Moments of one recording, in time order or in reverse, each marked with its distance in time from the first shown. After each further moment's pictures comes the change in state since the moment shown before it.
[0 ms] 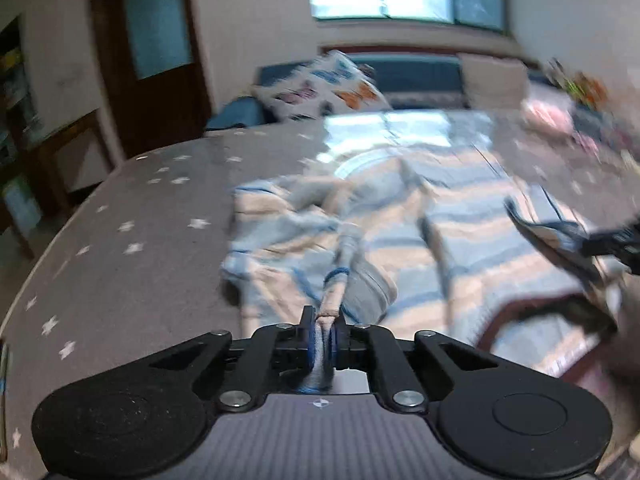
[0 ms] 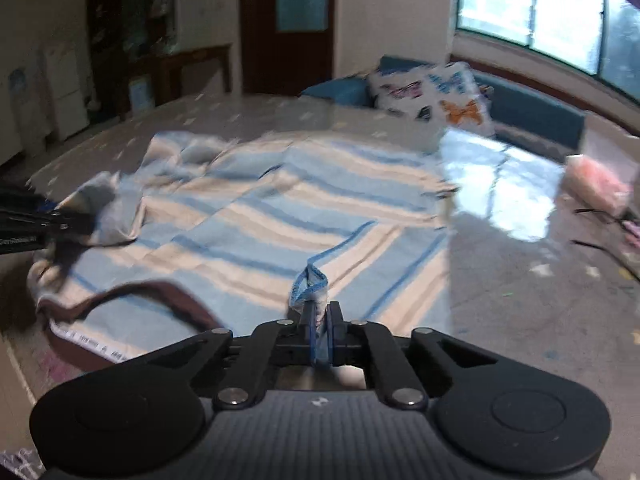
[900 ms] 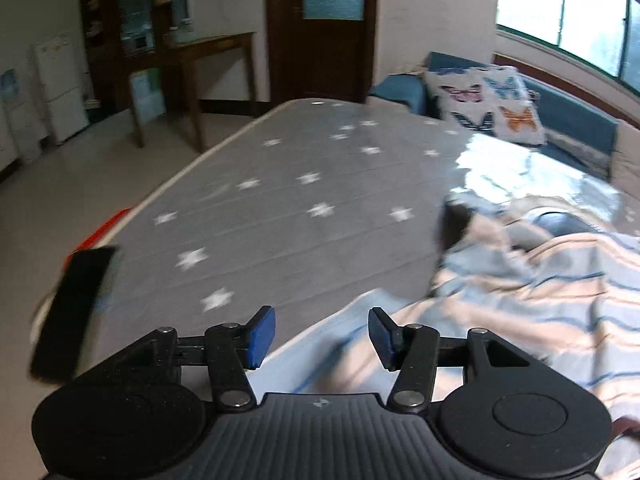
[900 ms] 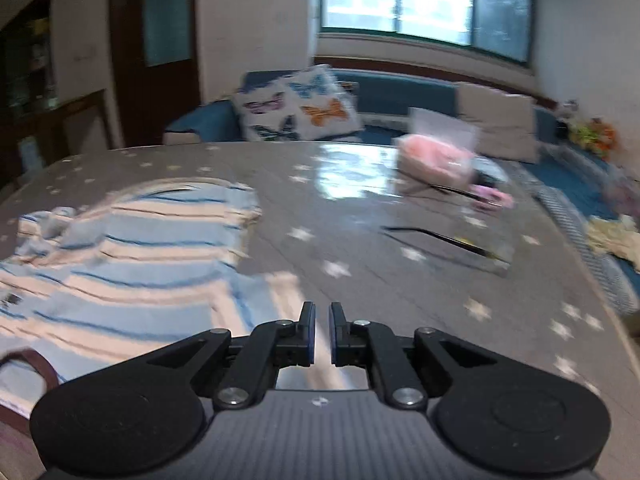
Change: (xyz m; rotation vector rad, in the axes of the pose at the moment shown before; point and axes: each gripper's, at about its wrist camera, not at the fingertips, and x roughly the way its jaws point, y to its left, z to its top) left arm 0.016 0.096 0.027 -0.321 0.114 0.251; right arm -0.026 -0.104 0.016 0.194 -0.013 -0.208
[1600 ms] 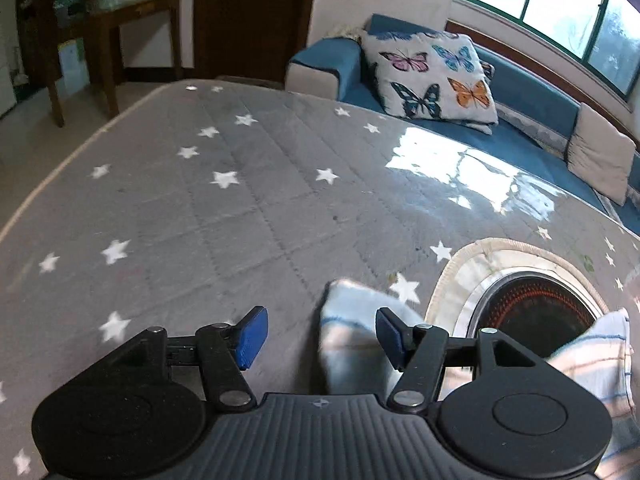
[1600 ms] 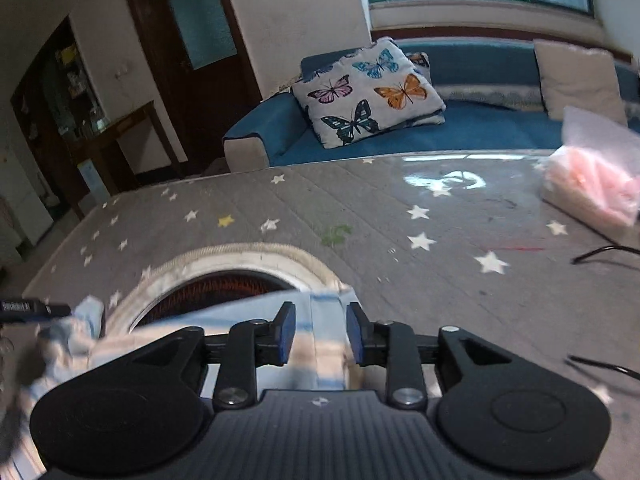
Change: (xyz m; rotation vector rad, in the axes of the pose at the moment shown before) left arm 0.145 -0.089 0.106 0.007 0.152 -0.176; right arm 0.162 0.029 0.117 0.128 0.081 0.239
